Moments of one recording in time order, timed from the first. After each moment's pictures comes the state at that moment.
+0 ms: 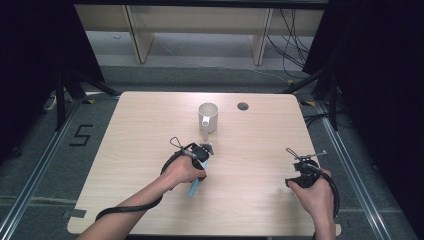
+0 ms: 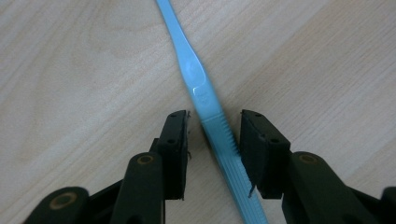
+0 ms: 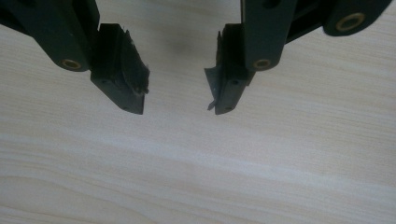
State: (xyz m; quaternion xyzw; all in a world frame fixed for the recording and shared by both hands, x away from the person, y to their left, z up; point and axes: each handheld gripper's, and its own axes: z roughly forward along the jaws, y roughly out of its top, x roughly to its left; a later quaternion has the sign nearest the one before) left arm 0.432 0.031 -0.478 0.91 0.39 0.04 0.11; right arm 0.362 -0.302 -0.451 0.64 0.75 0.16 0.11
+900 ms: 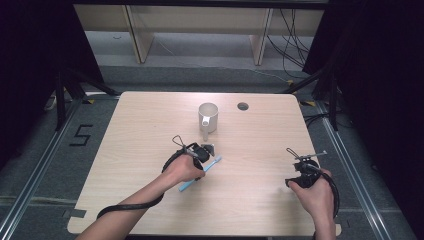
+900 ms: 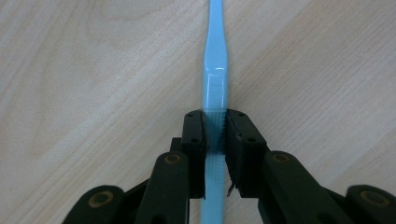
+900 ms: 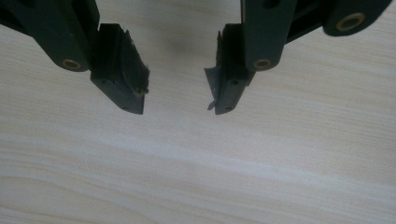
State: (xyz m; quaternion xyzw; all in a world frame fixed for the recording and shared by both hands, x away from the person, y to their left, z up) left arm 0.434 0.029 -0.476 0.93 0.37 0.03 0.07; right arm 0.363 -0.303 -0.453 0.64 0.74 0.16 0.12
